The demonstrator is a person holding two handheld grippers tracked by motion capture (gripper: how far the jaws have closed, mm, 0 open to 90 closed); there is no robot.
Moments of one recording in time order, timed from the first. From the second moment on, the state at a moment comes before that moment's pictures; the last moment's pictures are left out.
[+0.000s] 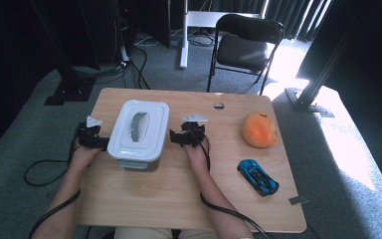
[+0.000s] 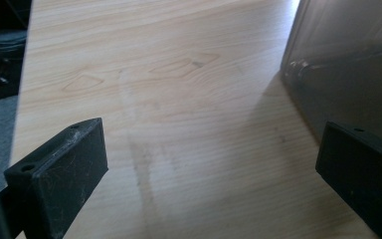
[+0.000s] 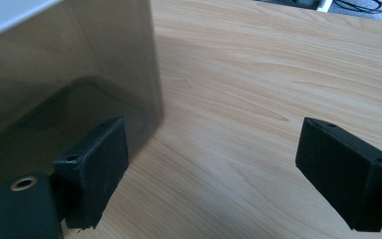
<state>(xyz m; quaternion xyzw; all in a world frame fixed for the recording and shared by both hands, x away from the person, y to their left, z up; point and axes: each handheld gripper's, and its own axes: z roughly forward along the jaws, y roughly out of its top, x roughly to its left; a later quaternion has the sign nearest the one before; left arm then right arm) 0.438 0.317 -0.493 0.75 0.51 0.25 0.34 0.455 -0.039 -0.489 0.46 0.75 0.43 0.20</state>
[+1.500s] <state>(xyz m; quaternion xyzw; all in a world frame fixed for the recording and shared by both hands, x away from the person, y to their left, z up) 0.375 0.216 -0.485 0.80 0.42 0.26 0.33 0.443 -0.104 -0.492 0.38 0.80 0.44 0.17</state>
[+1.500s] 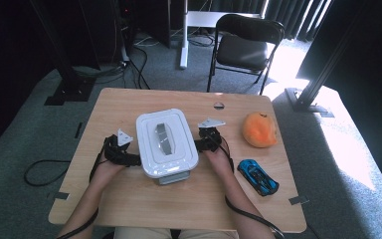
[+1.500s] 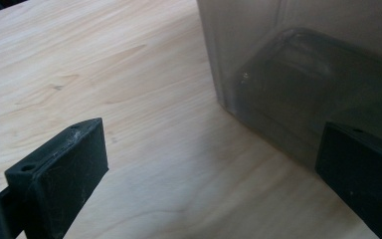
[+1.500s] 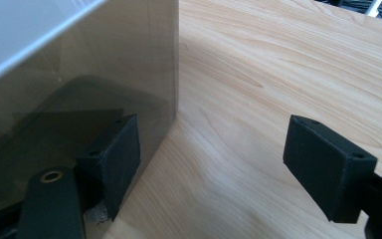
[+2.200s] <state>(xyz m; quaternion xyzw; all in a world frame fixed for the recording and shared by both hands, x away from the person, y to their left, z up) 0.337 0.187 -0.479 0.83 0.39 0.25 0.33 0.420 -0.129 -0.492 0.35 0.80 0.45 0.18</state>
